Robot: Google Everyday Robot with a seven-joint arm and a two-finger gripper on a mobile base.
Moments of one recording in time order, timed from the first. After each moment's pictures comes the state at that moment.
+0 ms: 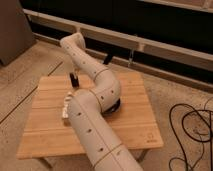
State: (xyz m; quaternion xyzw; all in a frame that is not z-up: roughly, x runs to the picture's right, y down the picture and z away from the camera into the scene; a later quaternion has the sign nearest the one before) arm -0.131 -0.078 0.975 -0.21 0.24 0.61 0.72
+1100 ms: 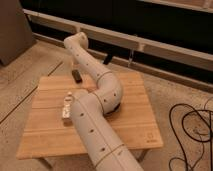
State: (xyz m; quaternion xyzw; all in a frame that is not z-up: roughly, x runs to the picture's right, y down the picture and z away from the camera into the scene) arm -0.162 -0.153 0.997 -0.17 0.07 0.62 0.76
